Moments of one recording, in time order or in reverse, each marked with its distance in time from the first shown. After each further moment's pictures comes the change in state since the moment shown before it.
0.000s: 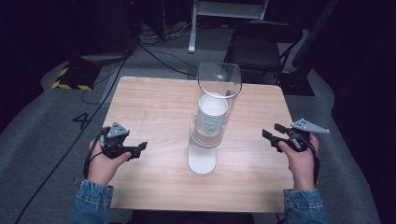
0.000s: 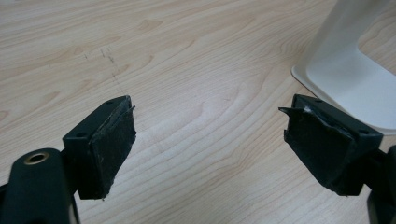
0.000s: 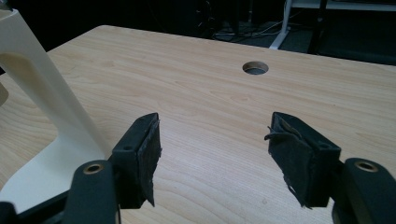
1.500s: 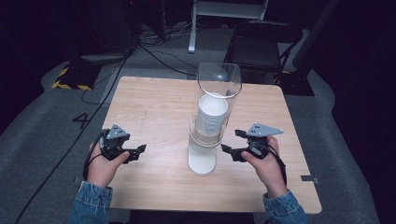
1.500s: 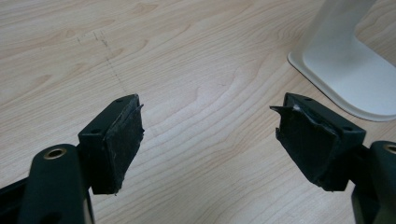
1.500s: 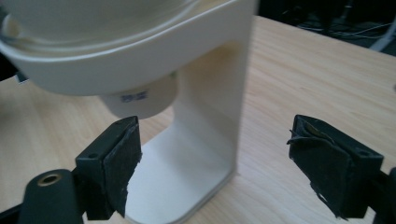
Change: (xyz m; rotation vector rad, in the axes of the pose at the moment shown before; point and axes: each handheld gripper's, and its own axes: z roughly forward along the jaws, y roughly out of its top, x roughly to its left) left arm -0.003 -0.005 -0.002 0.032 -0.020 -0.012; right arm 0.111 0.008 0.047 0.077 0.278 -0.178
